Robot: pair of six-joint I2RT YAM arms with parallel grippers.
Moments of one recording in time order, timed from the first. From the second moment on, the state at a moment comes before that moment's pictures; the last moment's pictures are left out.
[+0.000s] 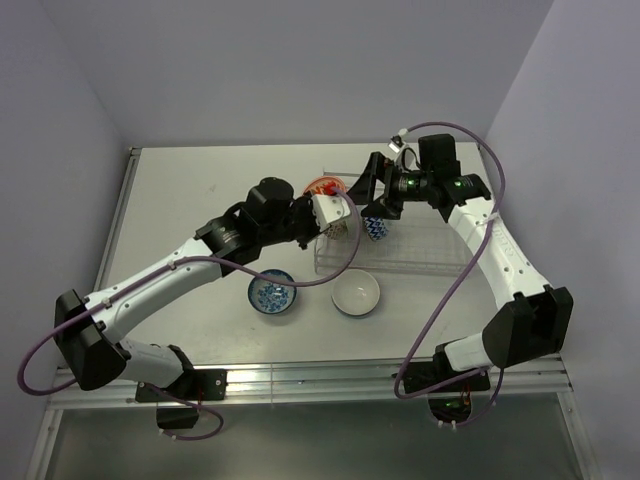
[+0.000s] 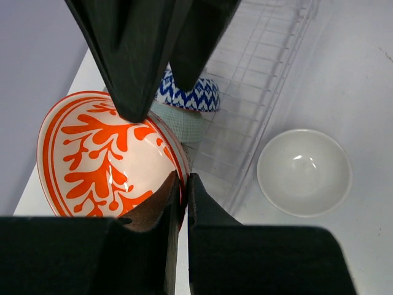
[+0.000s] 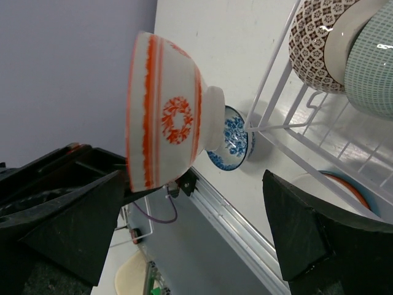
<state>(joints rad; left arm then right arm) -0.87 1.36 1.26 -0.27 0.19 0.41 0.21 1.38 1.34 -0.64 -0.77 0.59</state>
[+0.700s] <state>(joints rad) -0.90 1.39 1.29 -0.20 0.16 0.37 0.24 1.47 1.37 -0.61 -0.87 0.64</state>
